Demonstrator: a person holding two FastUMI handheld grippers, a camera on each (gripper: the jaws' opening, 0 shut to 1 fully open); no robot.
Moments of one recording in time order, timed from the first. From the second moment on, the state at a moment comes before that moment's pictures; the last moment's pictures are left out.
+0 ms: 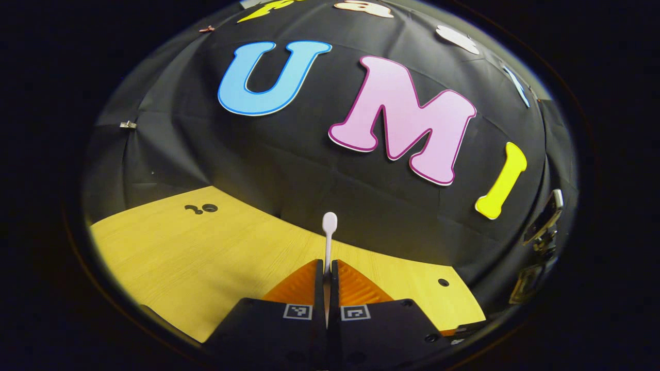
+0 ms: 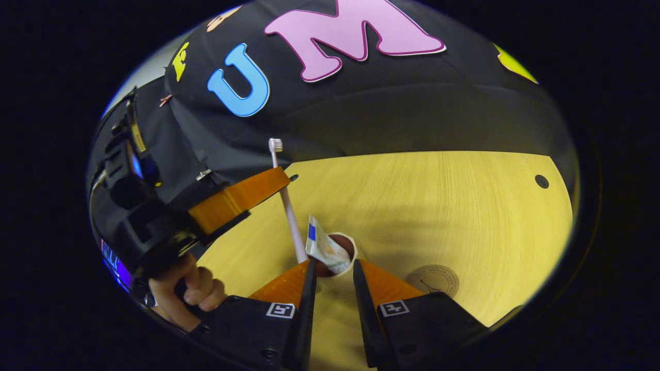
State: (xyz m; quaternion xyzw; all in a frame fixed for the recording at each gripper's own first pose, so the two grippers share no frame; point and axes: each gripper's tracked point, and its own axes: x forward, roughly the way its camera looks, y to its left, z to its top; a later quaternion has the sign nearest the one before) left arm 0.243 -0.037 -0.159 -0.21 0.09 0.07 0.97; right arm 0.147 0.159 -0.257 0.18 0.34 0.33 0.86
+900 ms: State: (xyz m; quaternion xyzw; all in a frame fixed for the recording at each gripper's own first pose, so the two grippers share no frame) left arm 0.241 -0.050 -0.207 -0.18 0.12 0.07 0.97; right arm 0.060 0.056 -0.289 0.15 0.38 0.29 0.87
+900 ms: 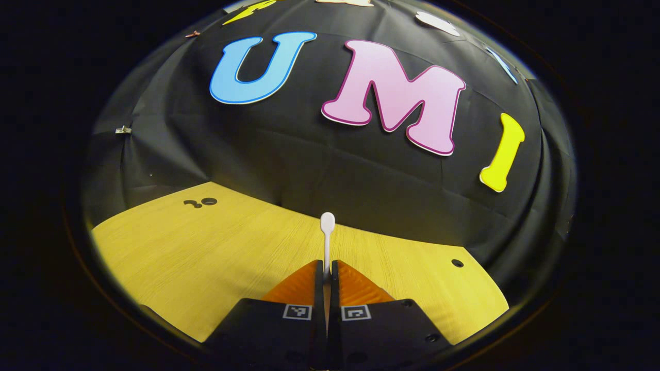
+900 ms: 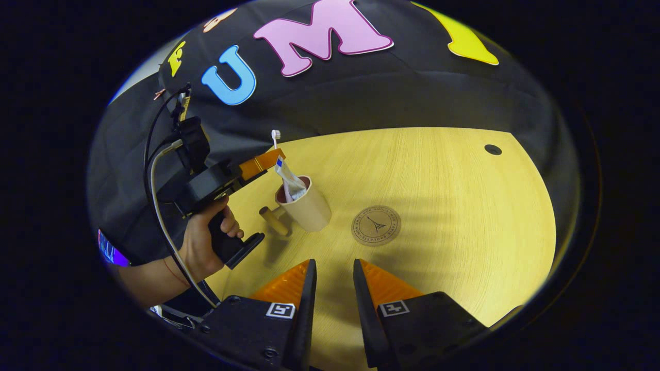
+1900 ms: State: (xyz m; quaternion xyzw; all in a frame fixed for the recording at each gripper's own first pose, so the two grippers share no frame) left arm 0.146 -0.089 -0.255 -0.11 0.27 -0.07 0.95; right arm 0.040 0.051 -0.280 0.18 0.38 0.23 0.88
